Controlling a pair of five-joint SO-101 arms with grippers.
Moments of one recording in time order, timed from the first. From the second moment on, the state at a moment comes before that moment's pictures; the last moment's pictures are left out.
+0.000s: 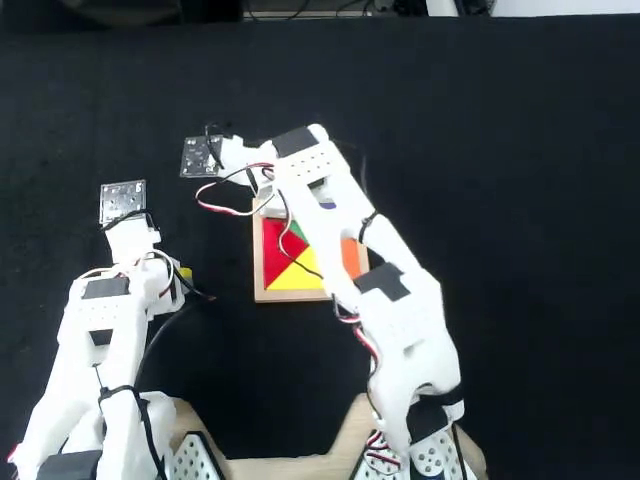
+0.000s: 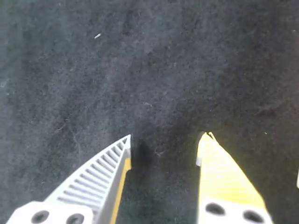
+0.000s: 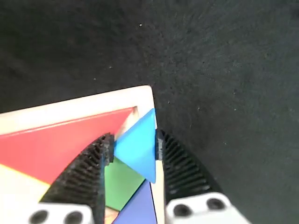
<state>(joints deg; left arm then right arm) -12.8 -33.3 68.4 38.6 -0.5 -27.5 37.8 -23.4 67.9 59.6</state>
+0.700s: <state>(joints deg) -12.8 -33.3 68.4 38.6 -0.5 -27.5 40.4 -25.6 73.5 59.6</state>
